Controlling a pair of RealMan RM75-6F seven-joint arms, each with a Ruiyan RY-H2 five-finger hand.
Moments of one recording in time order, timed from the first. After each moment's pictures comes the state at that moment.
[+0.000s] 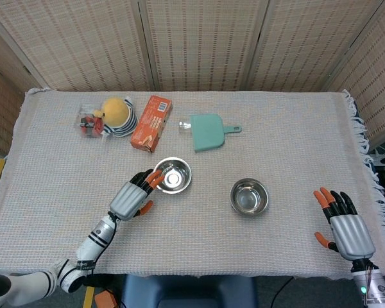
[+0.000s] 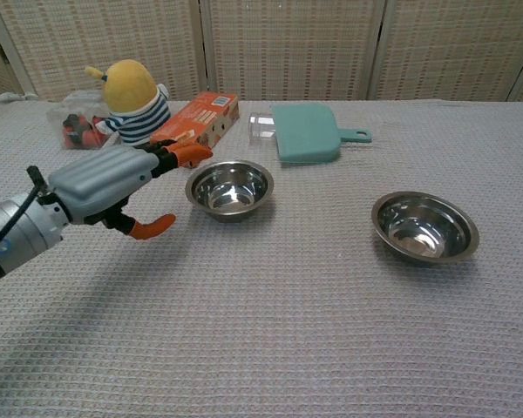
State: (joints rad) left arm -0.68 -1.69 -0.02 -1.17 1.51 1.22 0.09; right arm 0.10 -1.14 0.00 -1.69 -1.54 1.38 -0.21
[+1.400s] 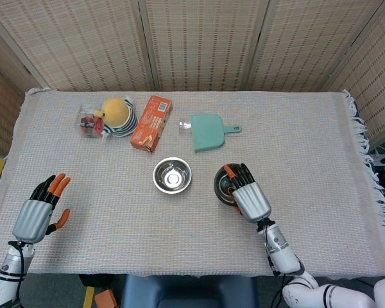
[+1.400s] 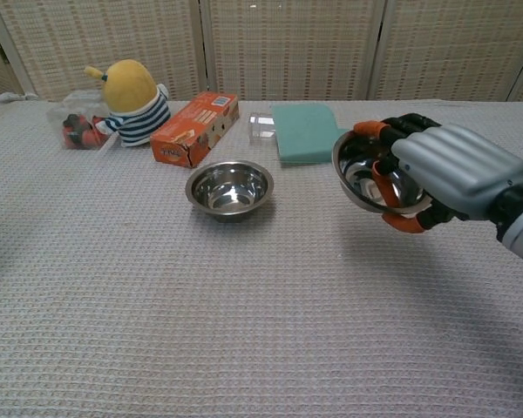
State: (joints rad) left arm -0.29 -1.35 0.00 -1.31 1.56 1.52 -0.05; right arm 0.50 -1.70 0.18 -1.38 -1.48 1.16 -0.56
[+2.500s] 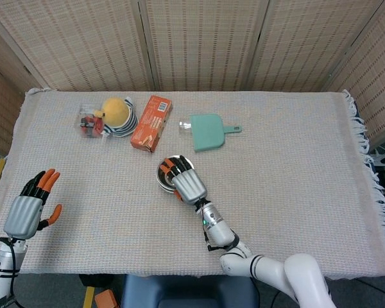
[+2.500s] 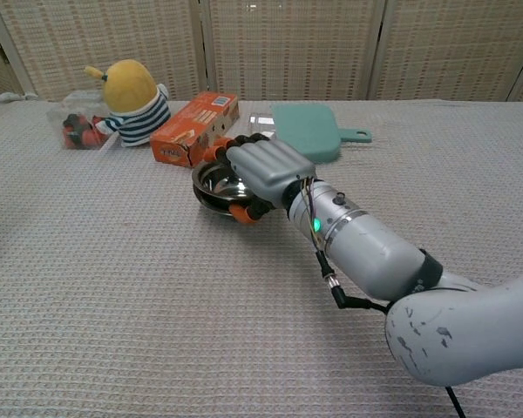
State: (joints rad) left arm -0.27 -1.32 -0.05 -1.29 1.55 1.49 -0.12; right arm 0.93 -2.14 0.33 -0.83 -1.34 0.94 -0.32
